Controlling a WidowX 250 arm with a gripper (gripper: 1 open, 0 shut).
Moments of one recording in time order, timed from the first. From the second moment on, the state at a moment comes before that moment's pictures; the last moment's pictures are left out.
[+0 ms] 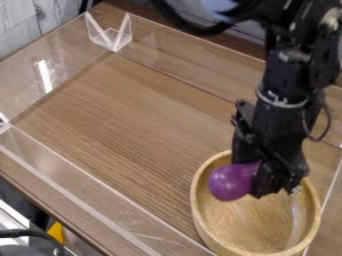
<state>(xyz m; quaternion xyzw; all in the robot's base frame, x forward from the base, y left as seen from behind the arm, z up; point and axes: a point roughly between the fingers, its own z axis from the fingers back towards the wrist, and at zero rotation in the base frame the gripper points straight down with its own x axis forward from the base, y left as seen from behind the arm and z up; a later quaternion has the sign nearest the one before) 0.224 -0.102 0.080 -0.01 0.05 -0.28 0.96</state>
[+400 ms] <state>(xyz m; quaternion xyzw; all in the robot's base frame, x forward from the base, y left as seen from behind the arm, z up) 0.228 -0.101 0.086 -0.01 0.04 -0.27 0.96</state>
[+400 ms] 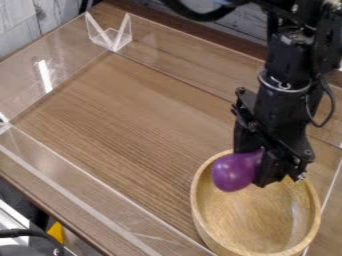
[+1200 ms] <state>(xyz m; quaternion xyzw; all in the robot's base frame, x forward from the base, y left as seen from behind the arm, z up) 0.229 -0.103 0.096 -0.03 0.01 -0.25 0.97</state>
